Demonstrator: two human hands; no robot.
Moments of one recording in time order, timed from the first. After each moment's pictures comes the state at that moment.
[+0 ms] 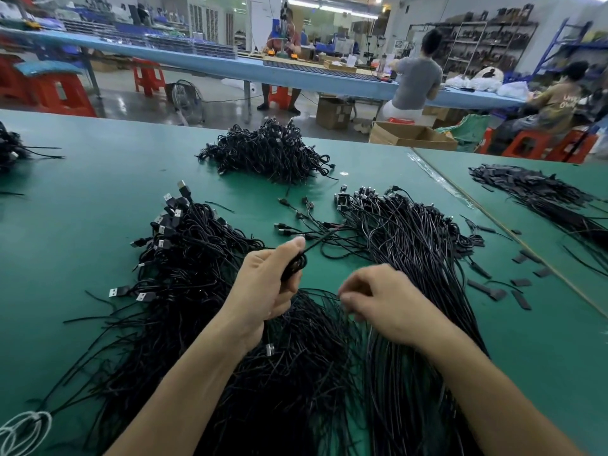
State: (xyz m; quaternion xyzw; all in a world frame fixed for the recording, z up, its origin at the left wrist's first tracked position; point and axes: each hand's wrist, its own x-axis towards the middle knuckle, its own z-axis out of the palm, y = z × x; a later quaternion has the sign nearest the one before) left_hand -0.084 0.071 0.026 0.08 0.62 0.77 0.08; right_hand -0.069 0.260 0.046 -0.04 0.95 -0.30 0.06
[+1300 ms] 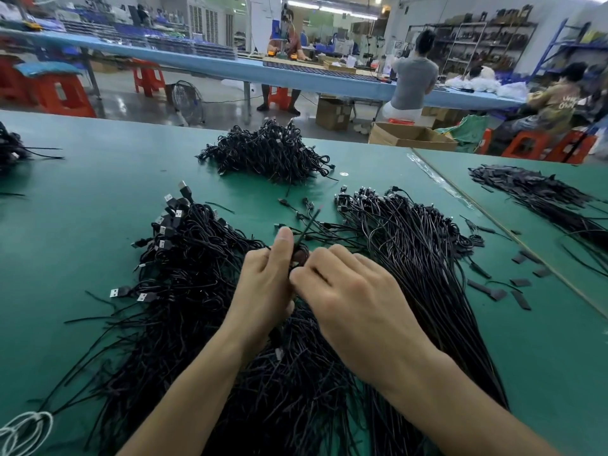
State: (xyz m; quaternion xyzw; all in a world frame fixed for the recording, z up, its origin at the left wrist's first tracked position) left_hand -0.077 0.082 0.027 0.09 0.65 0.76 0.00; right_hand -0.030 0.208 0.069 -0.30 0.92 -0.02 -0.27
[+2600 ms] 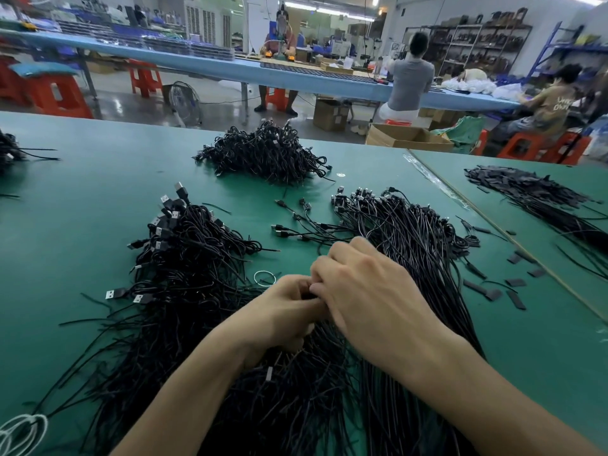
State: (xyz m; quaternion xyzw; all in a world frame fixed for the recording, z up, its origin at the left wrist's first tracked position) left_hand -0.071 0.083 0.029 0.16 0.71 0.64 0.24; right_hand -0.036 0.221 0.083 -0.22 0.96 -0.02 -0.14
